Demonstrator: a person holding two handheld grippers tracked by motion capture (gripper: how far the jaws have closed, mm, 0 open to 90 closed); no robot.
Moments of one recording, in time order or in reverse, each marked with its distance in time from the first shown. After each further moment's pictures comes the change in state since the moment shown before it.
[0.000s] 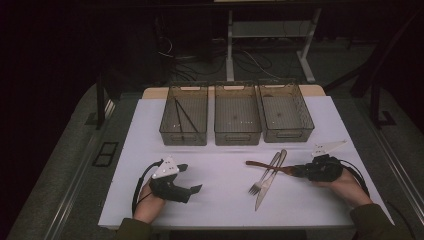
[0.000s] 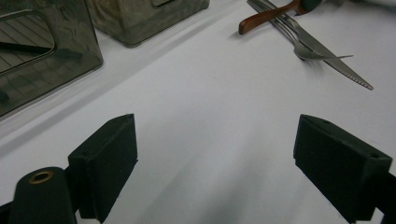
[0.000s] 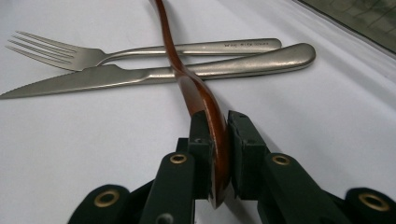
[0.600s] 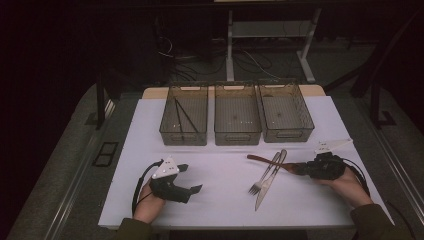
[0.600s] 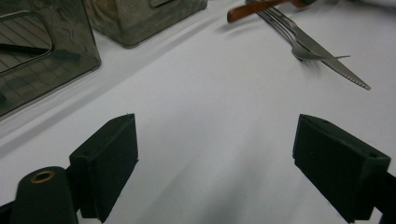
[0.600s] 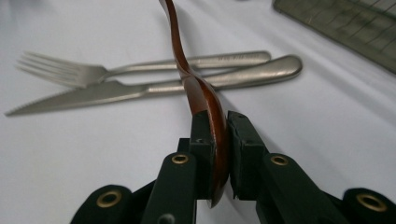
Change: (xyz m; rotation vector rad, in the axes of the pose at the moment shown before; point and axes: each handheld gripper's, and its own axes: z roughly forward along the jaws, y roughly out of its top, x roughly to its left) left arm 0.000 0.000 0.000 -0.002 -0.009 0.001; right arm -0.001 0.003 -0.009 -0.052 -0.009 0.032
